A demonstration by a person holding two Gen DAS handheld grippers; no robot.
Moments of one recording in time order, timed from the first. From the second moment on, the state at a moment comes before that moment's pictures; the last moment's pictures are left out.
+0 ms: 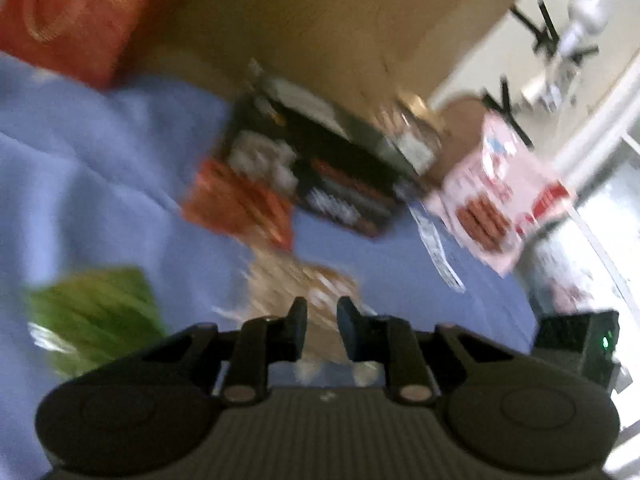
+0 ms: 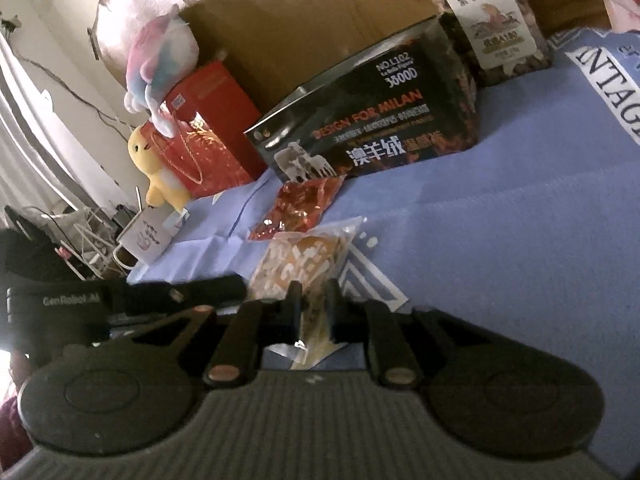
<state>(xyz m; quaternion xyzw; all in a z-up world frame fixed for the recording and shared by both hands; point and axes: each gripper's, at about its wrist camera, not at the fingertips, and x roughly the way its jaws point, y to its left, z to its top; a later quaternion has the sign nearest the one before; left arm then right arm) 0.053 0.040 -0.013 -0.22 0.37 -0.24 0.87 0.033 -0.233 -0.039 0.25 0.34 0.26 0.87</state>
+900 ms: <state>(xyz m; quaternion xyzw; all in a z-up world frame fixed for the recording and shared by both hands) 0.064 0.062 -0.013 -0.28 0.37 -0.26 0.84 0.044 -0.237 -0.025 0.36 0.34 0.34 0.80</state>
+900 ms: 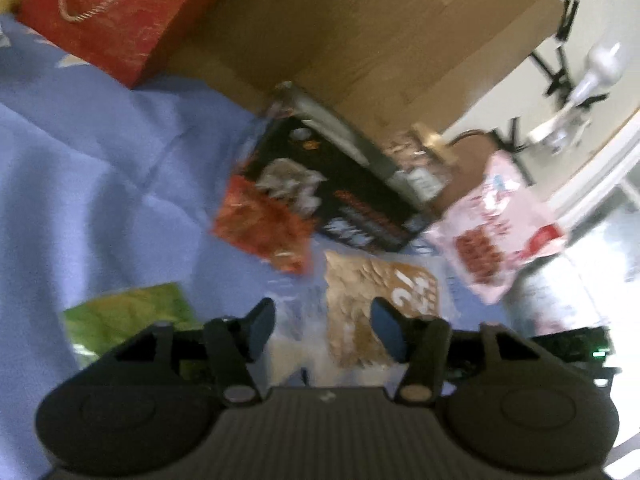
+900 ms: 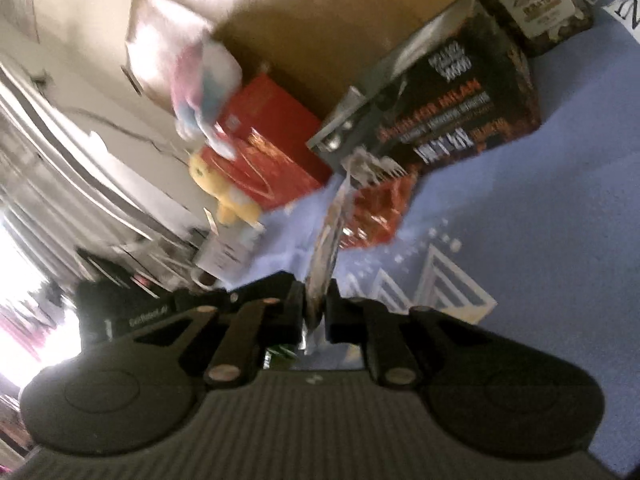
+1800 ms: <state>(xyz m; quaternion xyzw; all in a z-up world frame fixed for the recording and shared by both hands) 0.215 -0.030 0.032 -0.17 0.34 -0.23 0.90 0.156 -0.240 0.044 0.11 0.25 0.17 0.95</state>
